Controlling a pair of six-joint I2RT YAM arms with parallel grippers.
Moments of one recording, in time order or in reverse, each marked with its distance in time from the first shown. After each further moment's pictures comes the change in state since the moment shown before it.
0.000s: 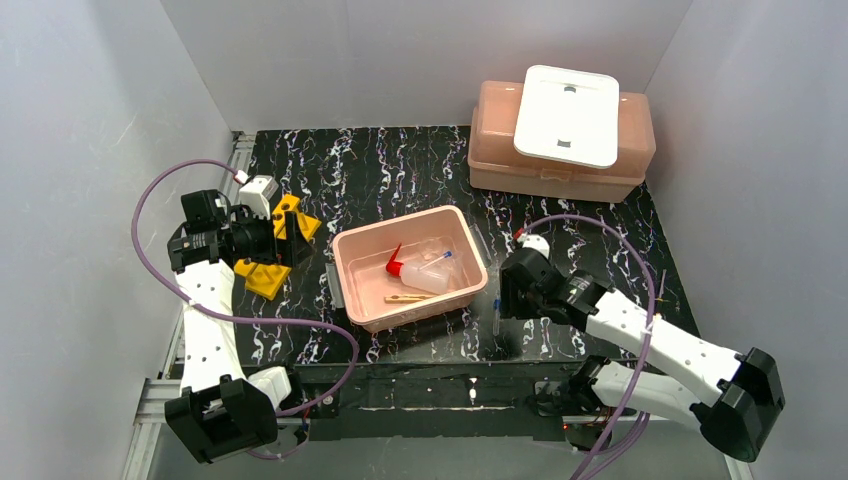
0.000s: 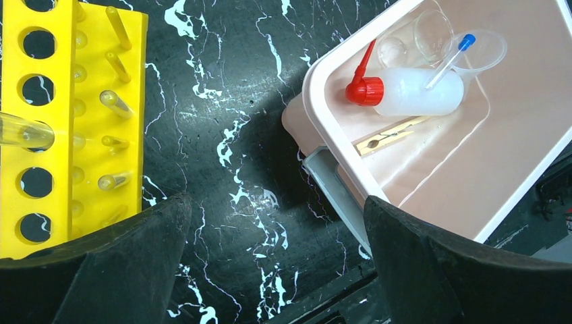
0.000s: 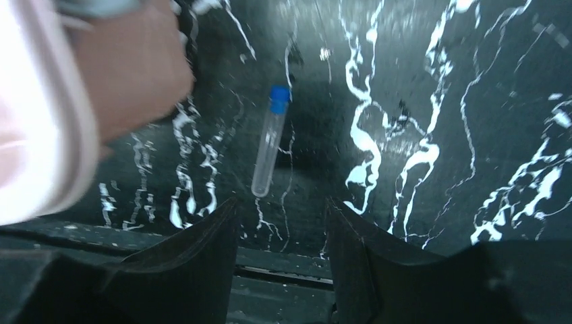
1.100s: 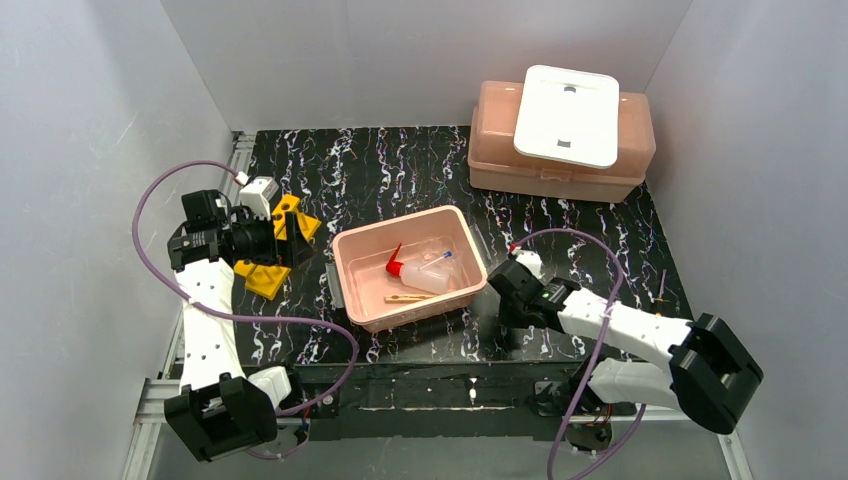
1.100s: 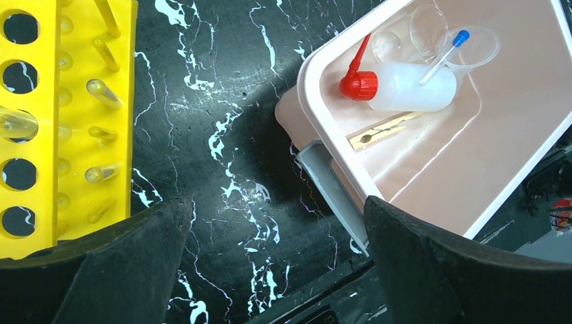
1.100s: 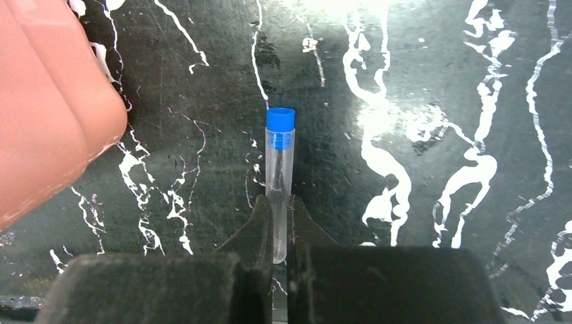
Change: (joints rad) left arm 0.000 0.008 0.006 -0.028 0.004 -0.011; right arm 0.000 0.194 -0.214 0.266 -0.003 0.165
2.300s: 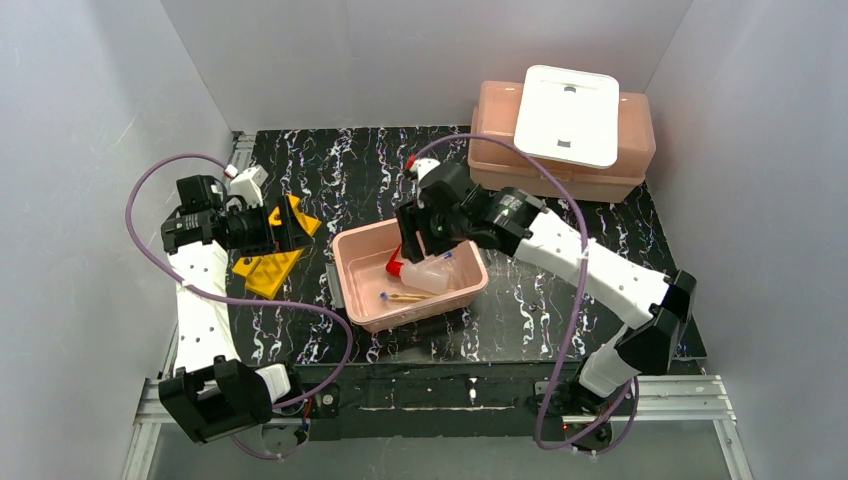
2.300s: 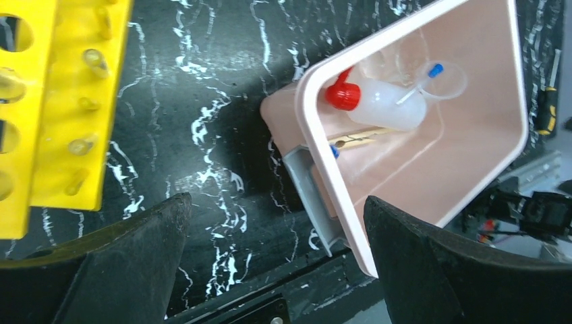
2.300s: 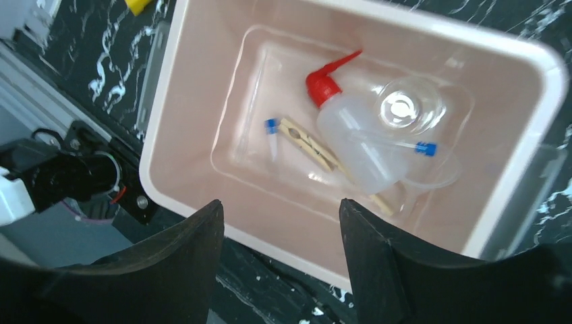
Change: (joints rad) left arm 0.000 0.095 0.127 -0.100 -0.010 -0.165; right arm 0.165 0.384 1.051 -0.316 -0.229 -0.396
